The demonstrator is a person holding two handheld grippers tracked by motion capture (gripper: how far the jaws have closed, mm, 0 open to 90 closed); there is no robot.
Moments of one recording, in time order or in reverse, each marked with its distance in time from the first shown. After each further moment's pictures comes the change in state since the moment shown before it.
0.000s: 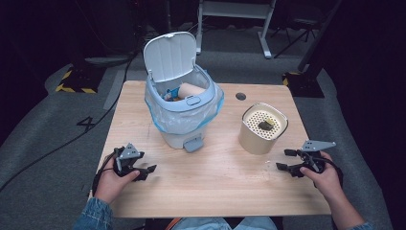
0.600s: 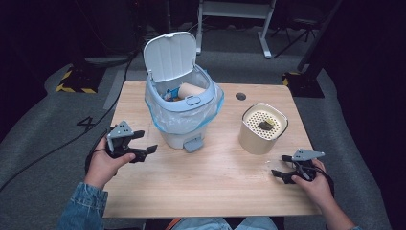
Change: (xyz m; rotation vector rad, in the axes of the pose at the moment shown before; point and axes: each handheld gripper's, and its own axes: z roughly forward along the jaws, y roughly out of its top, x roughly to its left) left arm 0.008 0.070 -0.049 -0.166 -0.054 -0.001; right arm 0.008 -0.029 0.027 0.044 -0.098 -0.049
